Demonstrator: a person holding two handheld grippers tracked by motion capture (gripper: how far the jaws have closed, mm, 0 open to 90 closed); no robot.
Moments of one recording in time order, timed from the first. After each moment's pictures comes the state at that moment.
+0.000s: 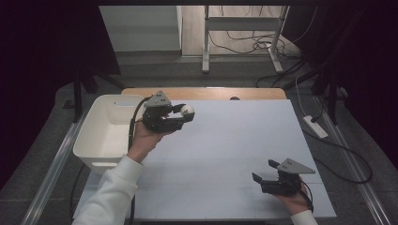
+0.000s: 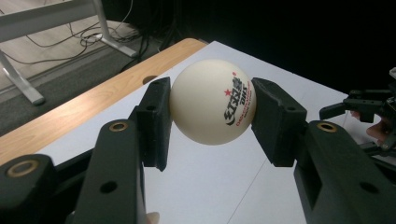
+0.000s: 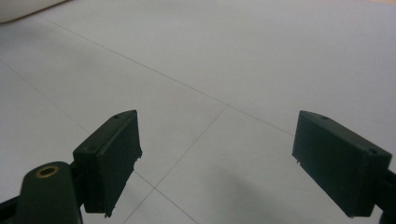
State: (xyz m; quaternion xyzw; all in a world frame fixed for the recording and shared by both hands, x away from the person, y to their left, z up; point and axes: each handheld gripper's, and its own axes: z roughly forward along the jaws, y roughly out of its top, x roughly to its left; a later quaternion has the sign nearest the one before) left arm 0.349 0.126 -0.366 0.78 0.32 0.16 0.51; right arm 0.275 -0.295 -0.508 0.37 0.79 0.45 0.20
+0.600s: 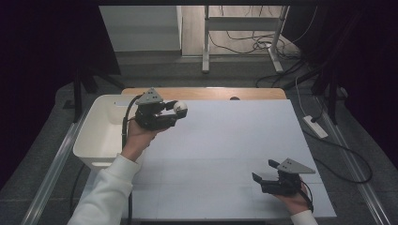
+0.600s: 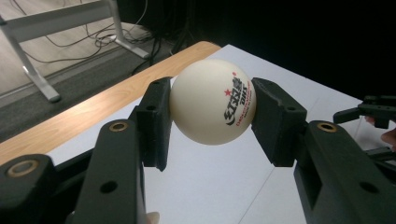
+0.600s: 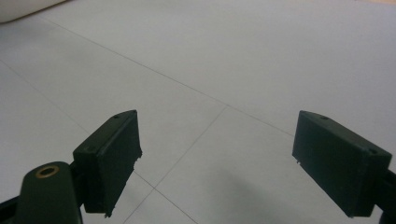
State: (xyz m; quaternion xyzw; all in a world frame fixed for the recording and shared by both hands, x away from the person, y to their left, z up) left arm 0.350 0.145 -0.362 0.77 0.34 0.17 0.51; right arm 0.276 -0.295 -0.508 0.37 0.79 0.45 0.20
